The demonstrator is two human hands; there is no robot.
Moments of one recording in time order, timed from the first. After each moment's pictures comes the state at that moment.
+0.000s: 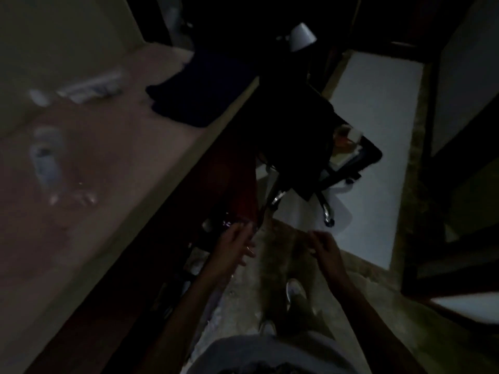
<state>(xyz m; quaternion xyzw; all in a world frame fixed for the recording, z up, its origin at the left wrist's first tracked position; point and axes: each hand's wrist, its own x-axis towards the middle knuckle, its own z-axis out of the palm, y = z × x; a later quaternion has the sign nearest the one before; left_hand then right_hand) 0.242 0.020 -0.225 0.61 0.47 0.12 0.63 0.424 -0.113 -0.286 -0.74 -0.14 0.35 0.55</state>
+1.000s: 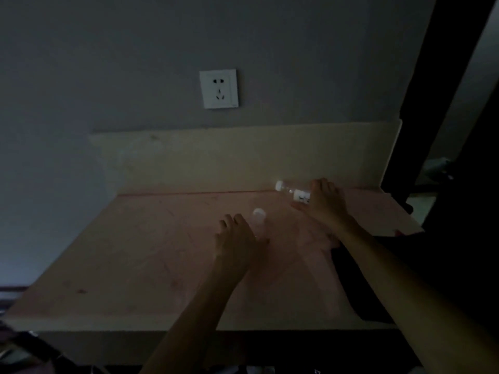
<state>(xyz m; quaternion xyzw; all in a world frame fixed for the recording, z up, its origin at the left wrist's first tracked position) 0.155 0.185 -0.035 0.47 0.87 0.15 -0.02 0.295 0.370 -0.036 -0.50 -0.83 0.03 0.24</state>
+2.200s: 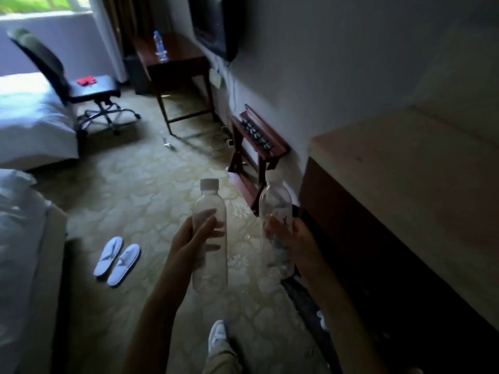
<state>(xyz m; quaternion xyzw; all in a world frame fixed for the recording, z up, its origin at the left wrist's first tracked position) 0.159 -0.311 -0.118 -0.07 0.67 0.74 -0.01 0.138 -0.102 -0.121 -0.08 -0.67 0.73 -0.08</state>
